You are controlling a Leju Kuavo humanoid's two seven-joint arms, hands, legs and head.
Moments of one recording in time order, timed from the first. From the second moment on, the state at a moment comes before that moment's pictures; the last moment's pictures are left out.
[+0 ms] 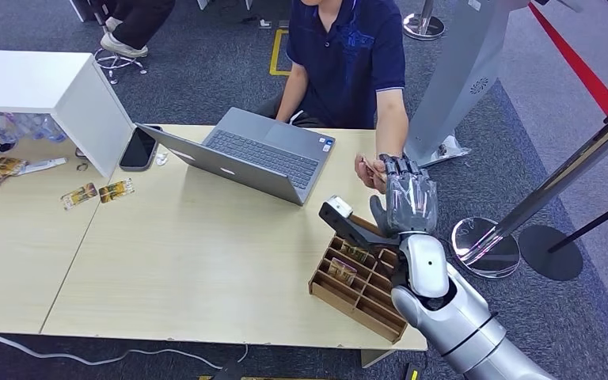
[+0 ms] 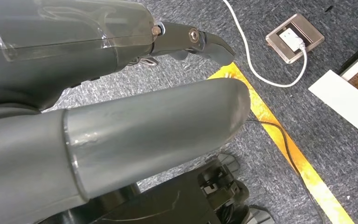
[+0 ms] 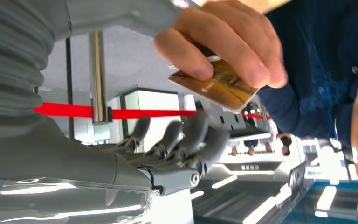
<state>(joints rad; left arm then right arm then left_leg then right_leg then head) -0.21 -0.03 -1.19 -0.22 0.49 0.39 -0.04 -0.48 -0.21 0.84 -1.40 1.10 -0.41 0.55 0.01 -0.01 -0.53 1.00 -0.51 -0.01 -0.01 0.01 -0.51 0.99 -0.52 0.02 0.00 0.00</state>
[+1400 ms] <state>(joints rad) -0.18 -0.02 -1.19 -0.22 0.54 0.42 -0.08 -0.30 -0.20 0.76 -1.55 0.98 -0.69 0.40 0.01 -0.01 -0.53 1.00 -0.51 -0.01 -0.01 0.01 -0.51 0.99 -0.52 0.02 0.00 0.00</state>
